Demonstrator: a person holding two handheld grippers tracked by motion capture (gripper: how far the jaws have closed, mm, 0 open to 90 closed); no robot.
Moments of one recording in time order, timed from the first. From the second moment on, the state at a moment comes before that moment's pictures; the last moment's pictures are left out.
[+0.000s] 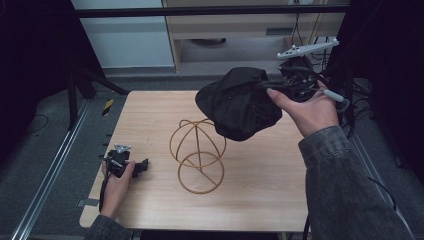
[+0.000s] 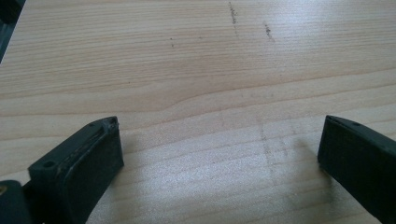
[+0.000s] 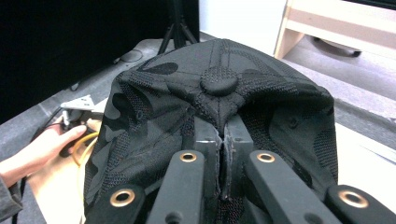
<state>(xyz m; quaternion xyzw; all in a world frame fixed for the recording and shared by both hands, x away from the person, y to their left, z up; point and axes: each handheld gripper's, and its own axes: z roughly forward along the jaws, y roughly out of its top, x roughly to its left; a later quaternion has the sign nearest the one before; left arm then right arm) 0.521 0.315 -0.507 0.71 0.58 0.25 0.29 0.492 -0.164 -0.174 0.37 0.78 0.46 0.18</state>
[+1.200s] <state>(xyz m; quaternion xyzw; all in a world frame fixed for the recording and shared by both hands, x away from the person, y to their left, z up) 0.521 0.315 -0.507 0.71 0.58 0.25 0.29 0.477 -0.094 -0.183 0.30 0.82 0.47 0.13</state>
